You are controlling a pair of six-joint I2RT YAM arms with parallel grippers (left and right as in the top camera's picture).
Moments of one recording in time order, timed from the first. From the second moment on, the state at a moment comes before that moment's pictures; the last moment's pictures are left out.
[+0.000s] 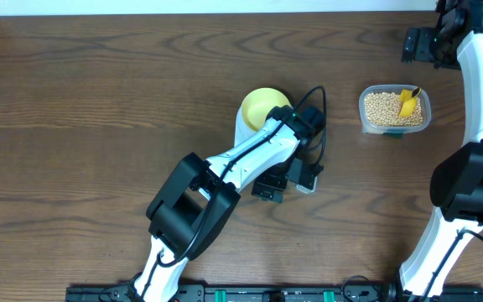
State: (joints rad) left arm -0.77 2.12 1.58 -1.17 -0.02 1.06; right arm -0.13 2.13 2.13 -1.14 0.13 0.10
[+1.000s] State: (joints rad) left arm -0.74 2.12 1.59 -1.21 0.05 1.04; right arm -0.13 2.13 2.13 -1.14 0.13 0.10
